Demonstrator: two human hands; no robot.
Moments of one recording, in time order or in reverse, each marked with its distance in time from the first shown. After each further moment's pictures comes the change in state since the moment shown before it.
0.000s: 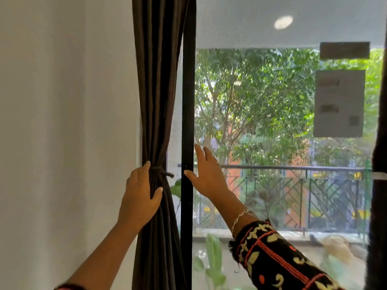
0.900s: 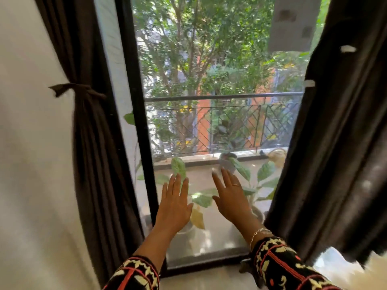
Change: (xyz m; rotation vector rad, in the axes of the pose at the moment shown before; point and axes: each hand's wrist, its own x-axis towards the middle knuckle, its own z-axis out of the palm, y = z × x) left_hand -0.213 0.046 0.174 0.413 -0.627 0.254; right_hand -0.285 0.177 0.020 -0.478 -0.289 0.250
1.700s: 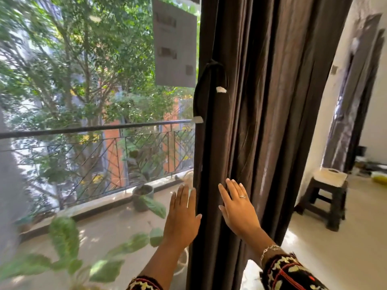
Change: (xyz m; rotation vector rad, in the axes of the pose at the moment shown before) left_hand 0.182 0.250 0.031 -0.364 0.152 0.483; right_hand -0.020 0.254 -0.091 -0.450 0.217 0.364
